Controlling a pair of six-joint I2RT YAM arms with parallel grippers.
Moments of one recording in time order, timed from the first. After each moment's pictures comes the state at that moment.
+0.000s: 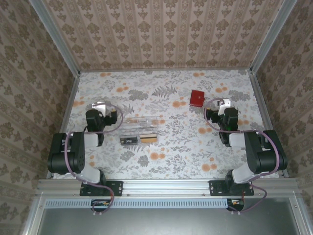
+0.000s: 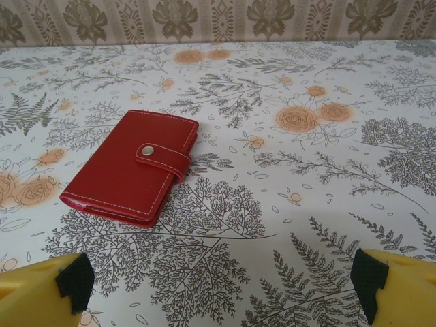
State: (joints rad) left arm -0.01 1.51 0.43 0.65 0.02 0.10; right arm 0.00 1.52 0.40 0.75 0.01 0.03
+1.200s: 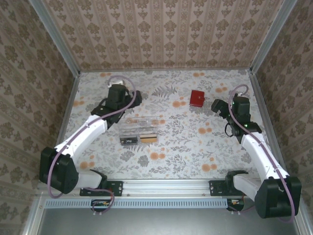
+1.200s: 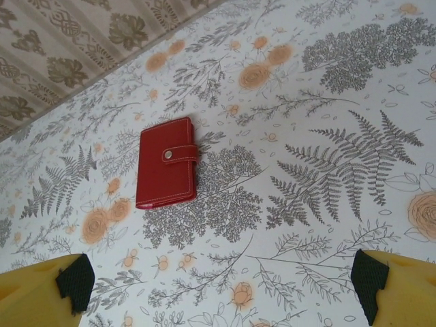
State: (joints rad) left arm -0.51 1.33 1.02 -0.30 -0.21 -0.49; right arm 0.00 1.06 0.74 -0.30 0.06 0.52
